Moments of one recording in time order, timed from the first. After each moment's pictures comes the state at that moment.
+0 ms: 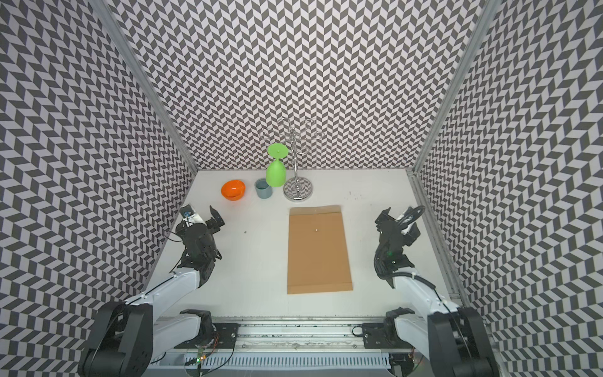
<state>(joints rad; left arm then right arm) -0.08 1.17 0.32 0.73 -0.60 -0.17 0.15 1.17 0.38 0.49 0.74 0.36</state>
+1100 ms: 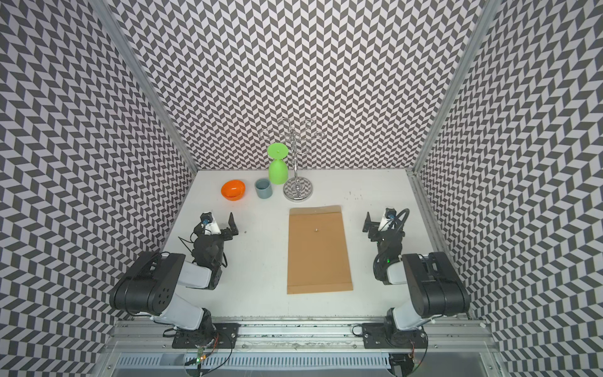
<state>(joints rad) -0.09 1.56 0.22 1.32 -0.28 -0.01 0.06 1.54 0.26 1.16 0.13 0.06</state>
